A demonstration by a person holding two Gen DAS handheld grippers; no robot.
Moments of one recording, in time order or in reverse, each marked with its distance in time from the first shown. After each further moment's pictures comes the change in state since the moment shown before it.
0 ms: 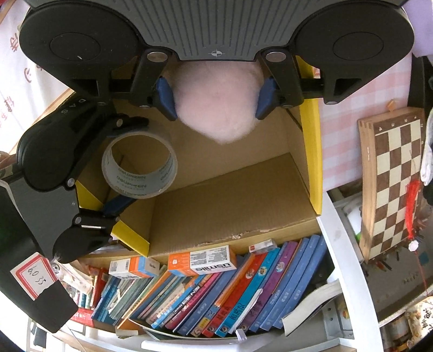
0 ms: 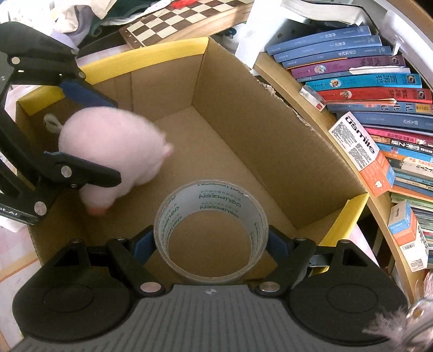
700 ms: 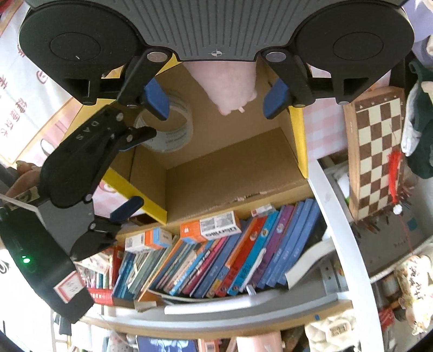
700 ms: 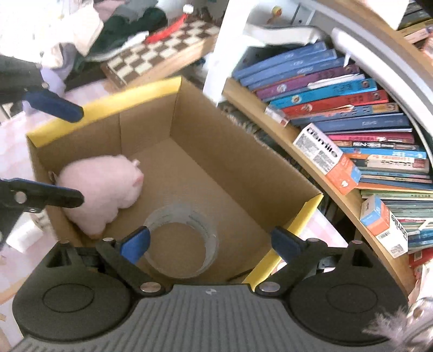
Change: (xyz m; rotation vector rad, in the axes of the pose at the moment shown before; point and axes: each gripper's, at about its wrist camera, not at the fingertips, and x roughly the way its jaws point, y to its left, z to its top) left arm -0.053 -0.022 -0.009 0.063 -0.139 0.029; right arm -0.048 -0.004 -0.010 0.096 -0.129 -0.075
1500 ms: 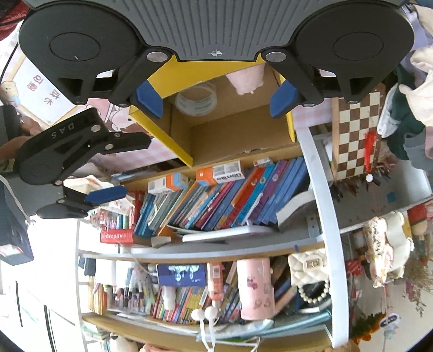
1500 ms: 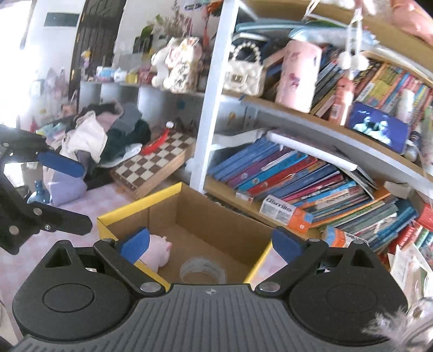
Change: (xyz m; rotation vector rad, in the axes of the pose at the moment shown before) left arm -0.124 -0.032 -0.022 -0.052 -0.233 -0.011; right arm -0.153 0.048 -0.057 0.178 -0.444 -0.118
